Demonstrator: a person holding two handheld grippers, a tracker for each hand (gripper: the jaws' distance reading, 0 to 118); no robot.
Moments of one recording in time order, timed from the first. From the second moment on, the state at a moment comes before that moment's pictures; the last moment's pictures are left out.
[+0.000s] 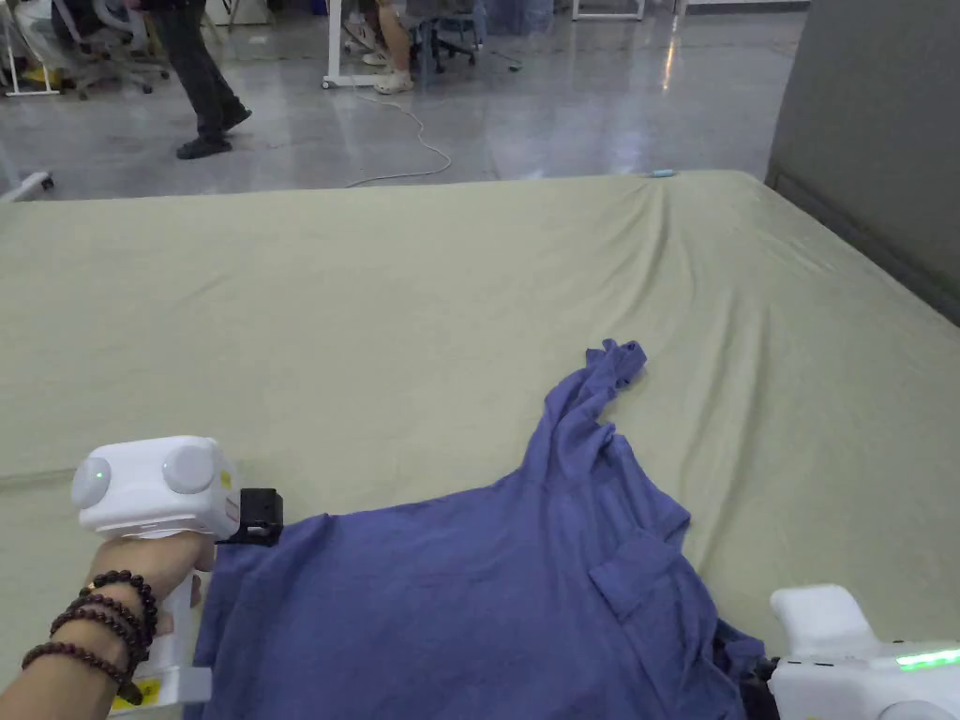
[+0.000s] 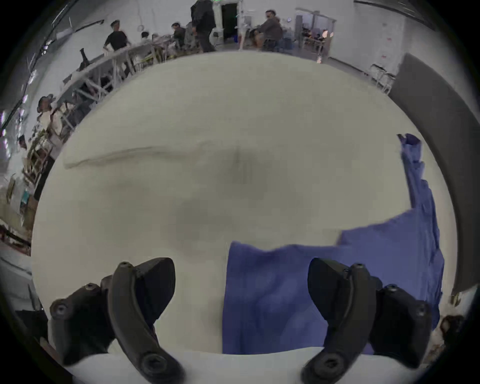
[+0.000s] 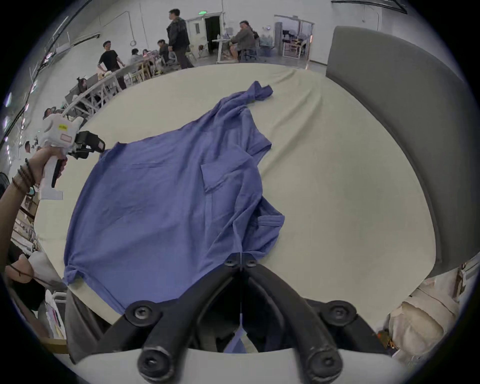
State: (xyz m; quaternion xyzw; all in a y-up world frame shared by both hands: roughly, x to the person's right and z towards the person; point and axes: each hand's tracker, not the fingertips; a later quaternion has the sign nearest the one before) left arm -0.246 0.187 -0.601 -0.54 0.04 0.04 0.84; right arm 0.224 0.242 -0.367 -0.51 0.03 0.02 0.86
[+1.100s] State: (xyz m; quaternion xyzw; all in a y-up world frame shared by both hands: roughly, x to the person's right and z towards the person) left arm -0.235 0.212 -0.575 -0.52 -0.04 0.00 0.85; right arm 0.207 0.177 -0.655 -0.60 0.02 0.08 0.79
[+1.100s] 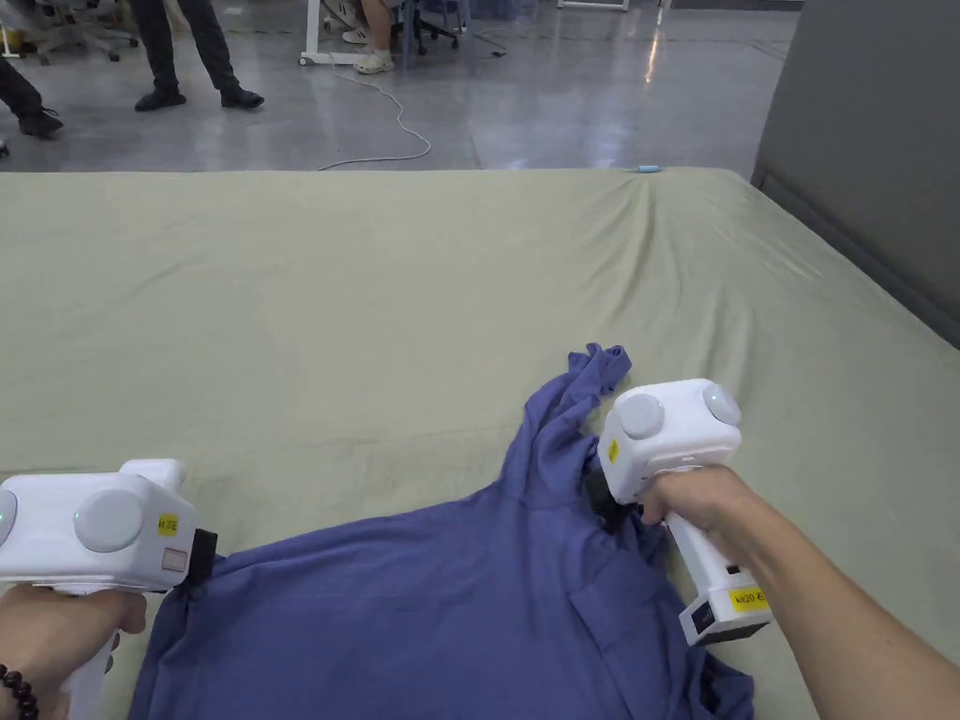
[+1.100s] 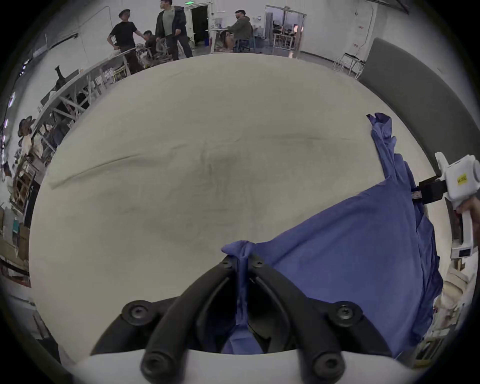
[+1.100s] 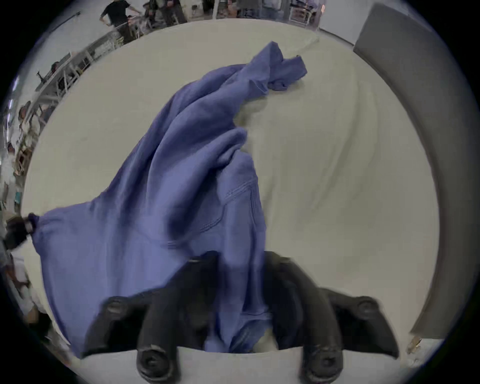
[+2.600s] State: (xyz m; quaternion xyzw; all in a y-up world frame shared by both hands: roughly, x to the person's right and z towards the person) left arm -0.219 0.679 -0.650 -0.13 -0.05 0.04 0.99; right arm 0.272 0.725 -0.682 -0.18 -0.03 0.00 0.98
